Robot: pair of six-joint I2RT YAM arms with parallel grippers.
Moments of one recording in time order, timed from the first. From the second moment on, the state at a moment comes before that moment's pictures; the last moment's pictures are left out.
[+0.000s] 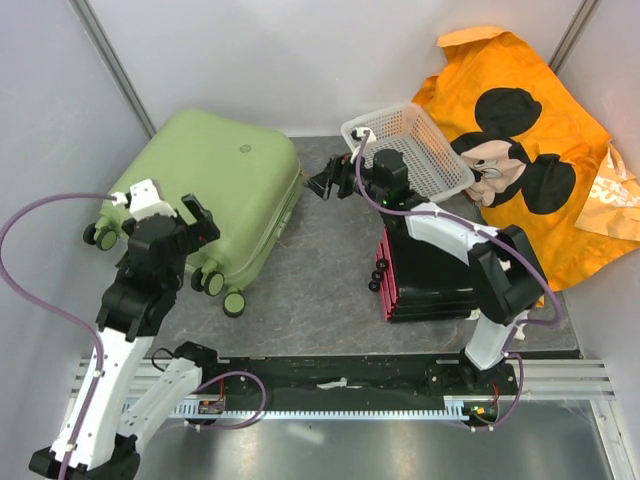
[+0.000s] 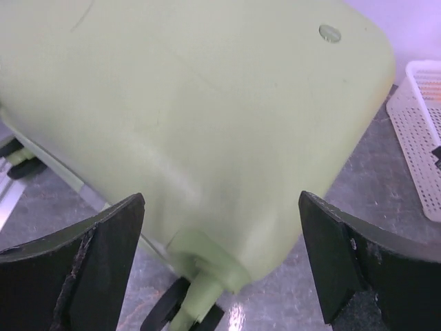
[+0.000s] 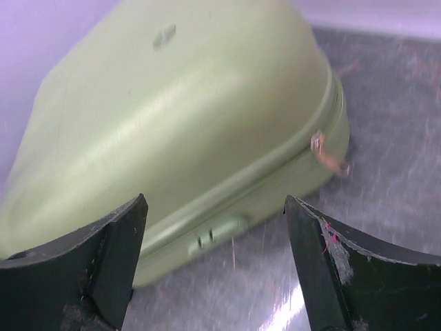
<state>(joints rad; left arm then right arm) -0.32 0.67 1.02 -0.69 -0.51 -0.43 0.54 1.76 1.20 0.45 -0.39 0.48</state>
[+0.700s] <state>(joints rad) 0.58 0.57 0.77 -0.56 0.12 -0.72 0.48 2.46 2.01 0.54 -0.37 0.88</state>
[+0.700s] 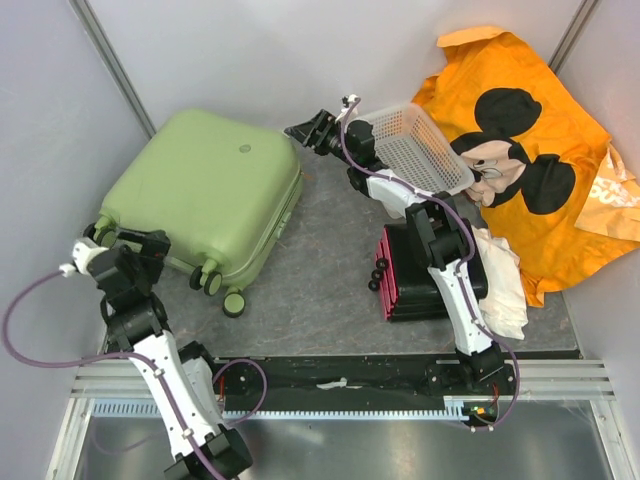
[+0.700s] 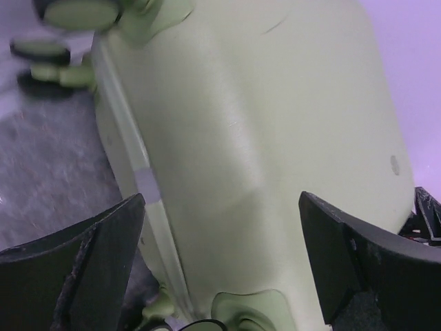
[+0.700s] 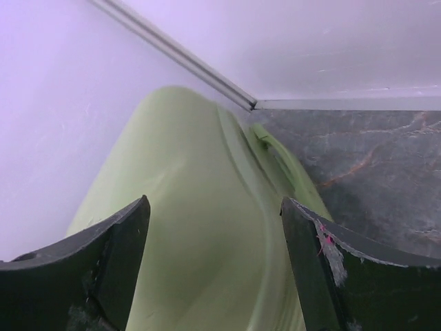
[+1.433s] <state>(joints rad) 0.63 0.85 0.46 -0.26 0.14 -1.02 0.53 2.60 2.29 0.43 -0.38 0.92</state>
